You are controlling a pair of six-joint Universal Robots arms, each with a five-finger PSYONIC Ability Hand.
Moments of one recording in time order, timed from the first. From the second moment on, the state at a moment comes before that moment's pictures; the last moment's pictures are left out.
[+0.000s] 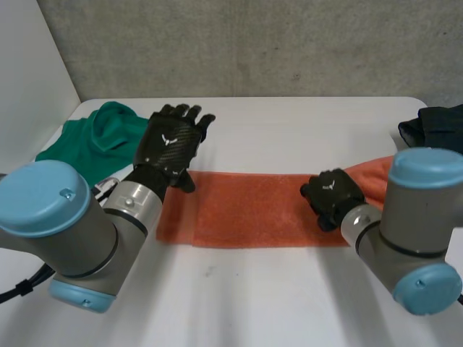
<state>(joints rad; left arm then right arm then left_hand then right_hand) 4.17 -1.90 -1.68 3.67 -1.51 3.50 2.00 -1.08 1.56 -0.10 1.48 2.63 0.20 0.21 0.21 0.20 0.05 1.00 1.00 1.00 1.00 0.84</state>
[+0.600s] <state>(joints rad) 4.16 -1.88 -1.67 3.69 -1.56 3.48 1.91 -0.67 0.85 0.25 1.81 3.07 0.20 0.21 0.21 0.20 0.05 0.53 0.54 0.55 0.55 0.38</state>
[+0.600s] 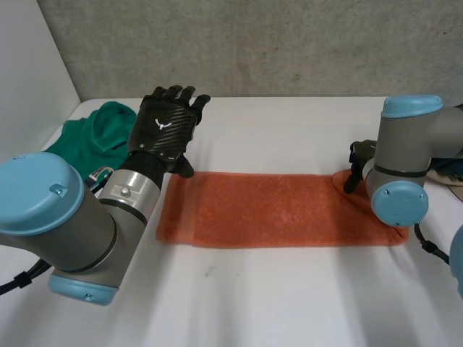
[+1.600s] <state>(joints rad) 4.34 -1.77 -1.66 3.71 -1.58 3.38 2.49 -0.63 0.88 -0.06 1.34 2.95 0.20 0.21 0.21 0.20 0.05 1.12 1.18 1.18 1.19 0.97</state>
